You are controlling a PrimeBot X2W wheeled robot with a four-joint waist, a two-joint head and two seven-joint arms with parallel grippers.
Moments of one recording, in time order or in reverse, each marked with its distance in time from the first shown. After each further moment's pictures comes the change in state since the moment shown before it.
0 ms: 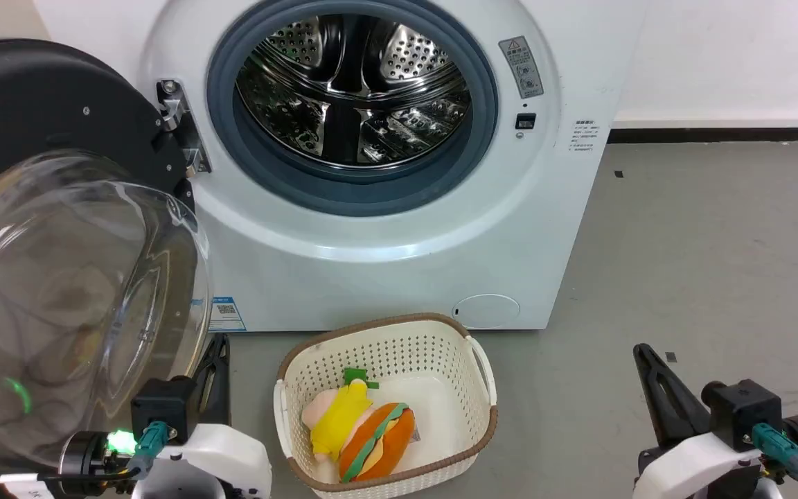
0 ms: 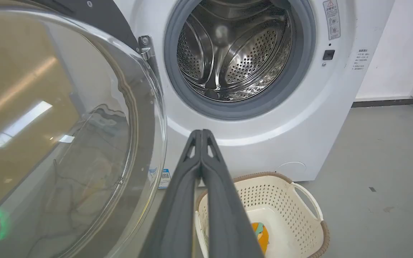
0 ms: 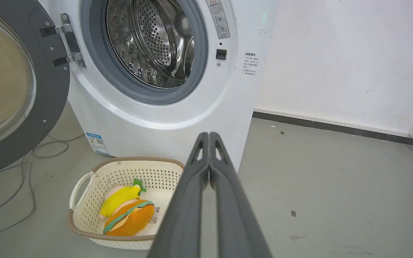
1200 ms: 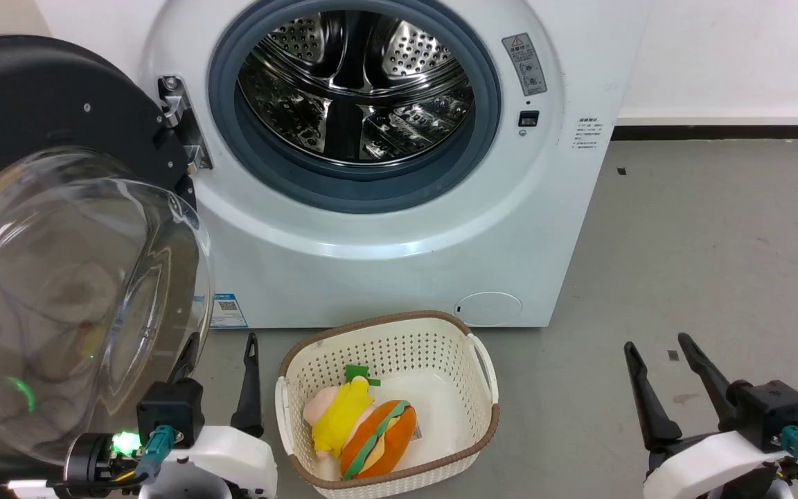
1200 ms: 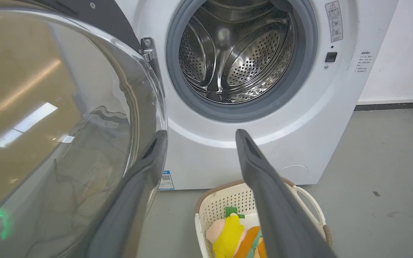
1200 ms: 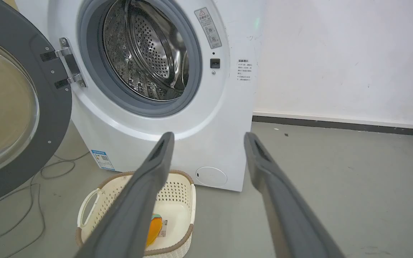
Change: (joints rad) left arm -0.001 0.000 -0.020 0.012 0.000 0.033 -0.032; right arm 0.001 0.000 -0.024 -0.002 0.081 0.000 -0.030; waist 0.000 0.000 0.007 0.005
